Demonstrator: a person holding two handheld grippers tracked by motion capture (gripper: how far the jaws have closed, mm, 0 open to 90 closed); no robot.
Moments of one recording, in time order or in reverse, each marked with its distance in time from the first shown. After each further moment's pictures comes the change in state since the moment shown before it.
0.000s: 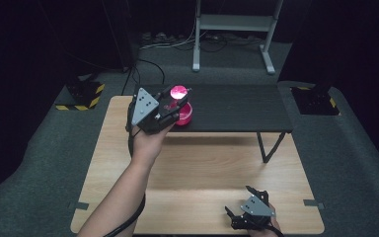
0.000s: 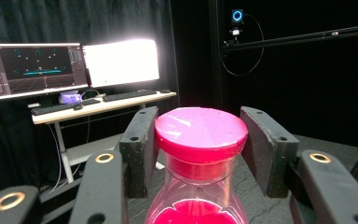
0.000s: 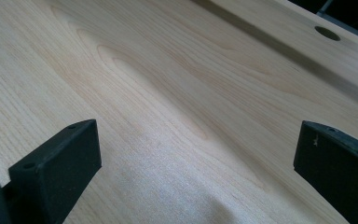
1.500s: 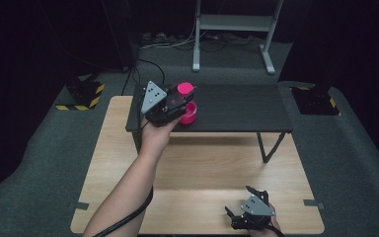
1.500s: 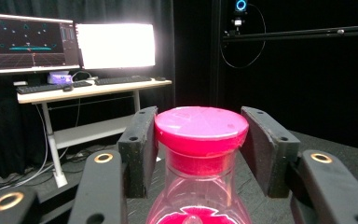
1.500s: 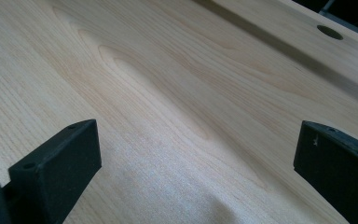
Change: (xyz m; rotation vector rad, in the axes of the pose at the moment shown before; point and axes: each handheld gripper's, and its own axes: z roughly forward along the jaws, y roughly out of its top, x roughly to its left) left arm 0.008 -0.012 0.033 0.052 -0.014 -0.074; right arm -0.001 0.000 0.000 0.000 0.008 0.006
